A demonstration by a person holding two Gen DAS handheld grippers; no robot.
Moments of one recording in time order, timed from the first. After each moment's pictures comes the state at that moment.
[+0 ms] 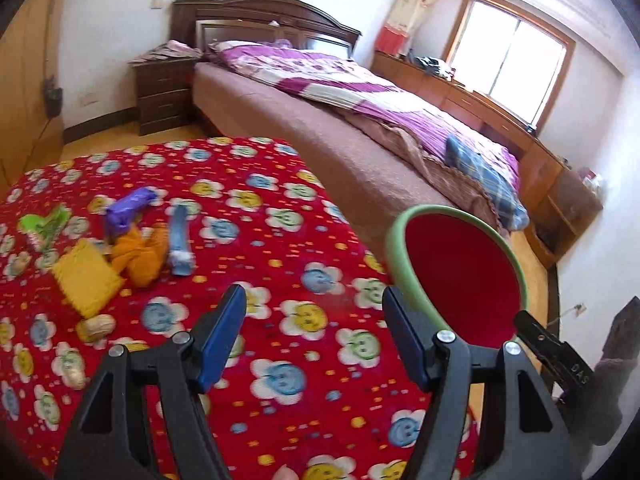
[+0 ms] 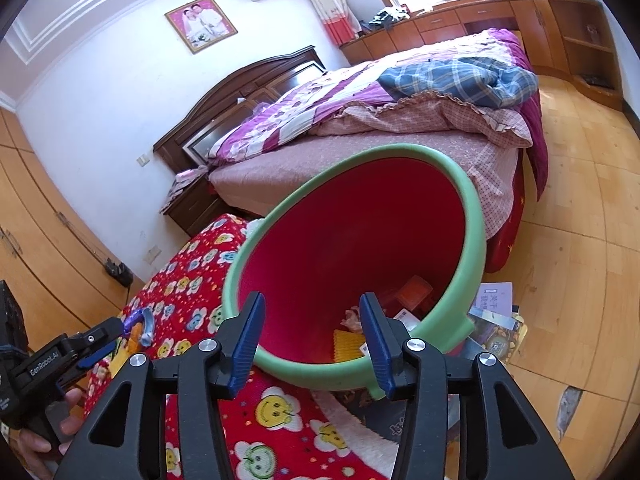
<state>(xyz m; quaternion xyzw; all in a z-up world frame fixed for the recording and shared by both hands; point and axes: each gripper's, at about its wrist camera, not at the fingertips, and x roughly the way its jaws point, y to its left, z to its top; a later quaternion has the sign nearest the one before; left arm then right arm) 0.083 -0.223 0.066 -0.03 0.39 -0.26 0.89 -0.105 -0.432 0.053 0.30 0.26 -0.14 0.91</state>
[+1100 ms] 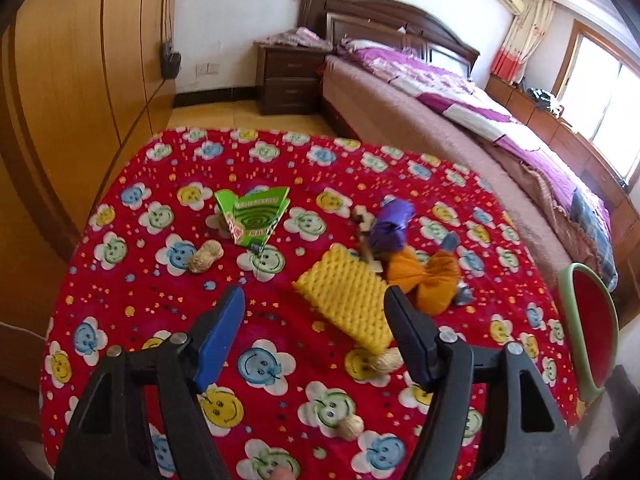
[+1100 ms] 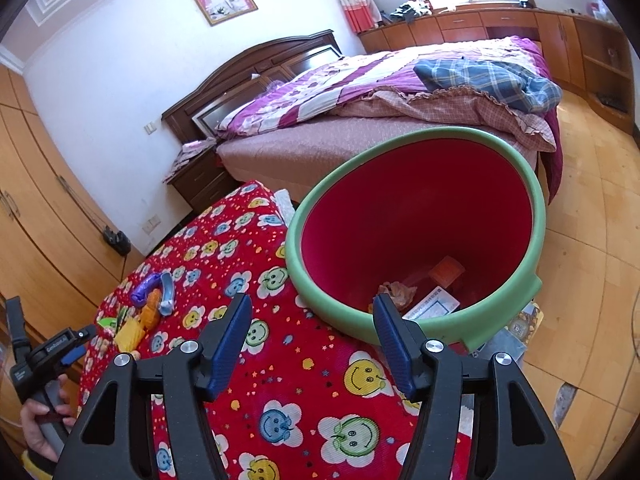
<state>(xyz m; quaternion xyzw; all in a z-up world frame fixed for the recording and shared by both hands) 0.158 -0.045 0.036 -0.06 0.42 -0.07 0.90 -0.074 -0.370 0.061 0.27 0.30 -0.13 0.91</state>
